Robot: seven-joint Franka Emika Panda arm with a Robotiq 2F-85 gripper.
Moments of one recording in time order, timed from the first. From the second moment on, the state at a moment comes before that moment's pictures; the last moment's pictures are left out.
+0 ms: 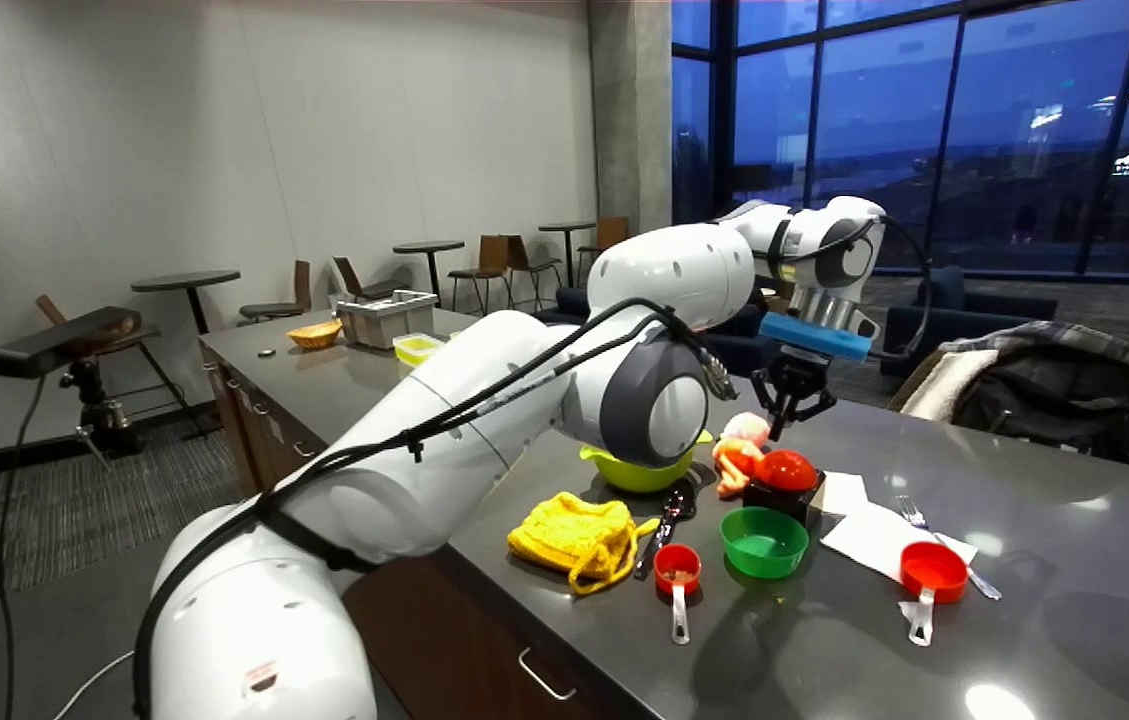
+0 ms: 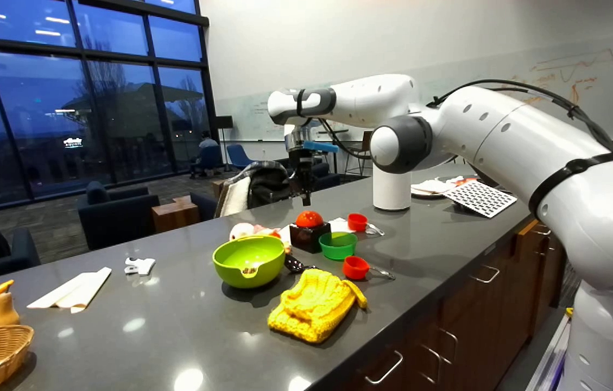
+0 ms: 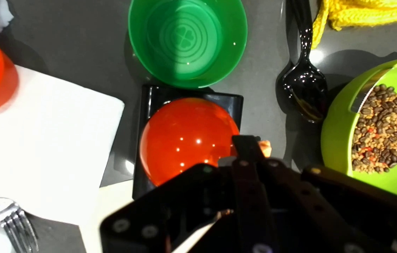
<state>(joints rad) -0.13 1.02 -0.01 -0.52 0.12 1.27 -0.33</state>
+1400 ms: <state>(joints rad) -0.16 1.05 0.01 -0.52 0.13 1.28 -0.38</state>
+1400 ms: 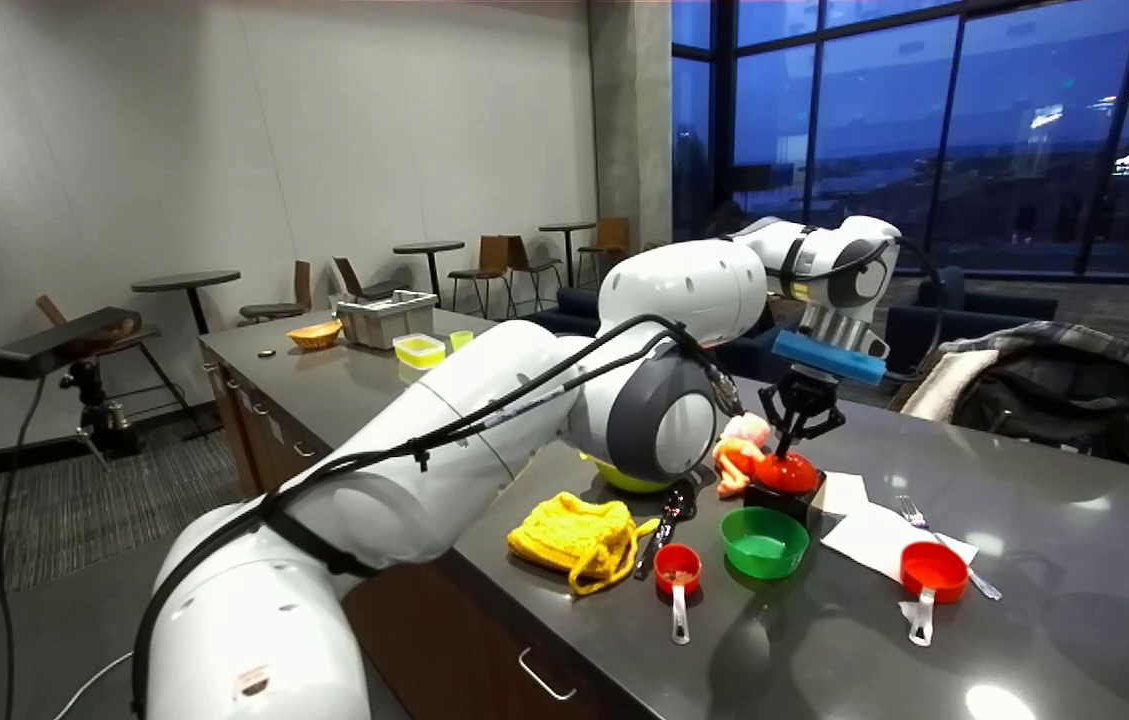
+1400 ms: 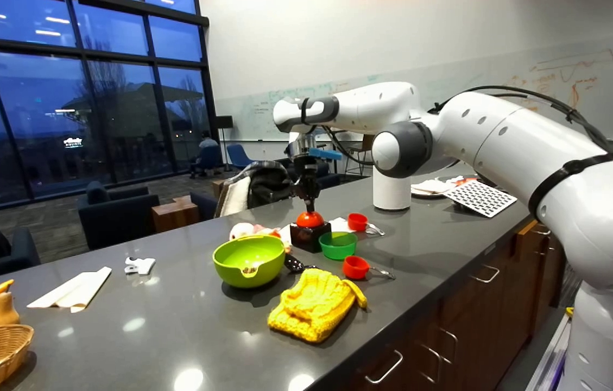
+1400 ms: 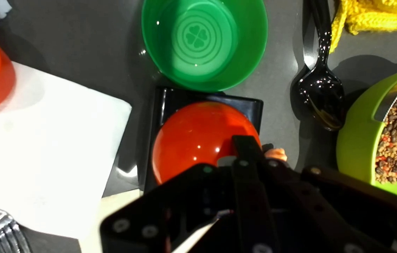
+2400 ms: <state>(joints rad) -0.17 1.07 0.01 -0.52 0.13 1.21 -0.38</state>
